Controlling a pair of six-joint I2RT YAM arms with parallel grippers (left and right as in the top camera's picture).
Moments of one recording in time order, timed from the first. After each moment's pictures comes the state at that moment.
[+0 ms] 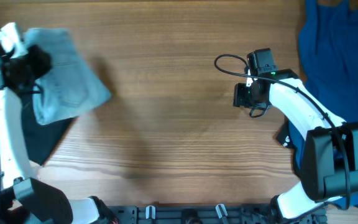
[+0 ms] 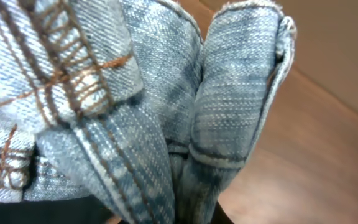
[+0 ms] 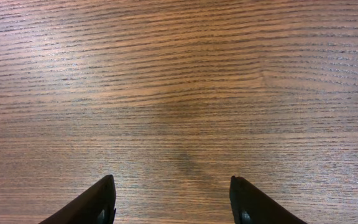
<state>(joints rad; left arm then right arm) 0.40 1.55 1.42 -0.74 0.33 -0.21 0.17 1.76 1.11 -0.69 -0.03 0.27</state>
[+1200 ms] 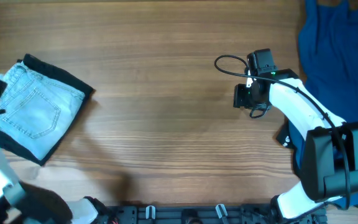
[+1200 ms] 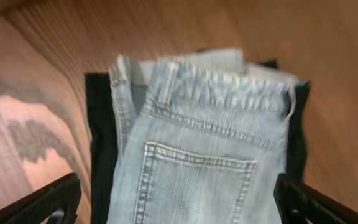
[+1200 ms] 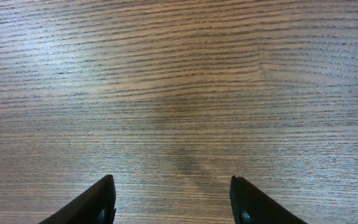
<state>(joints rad) 0.69 1.53 1.42 -0.86 -0.12 -0.44 0.17 1.76 1.11 -0.71 -0.03 0.27</state>
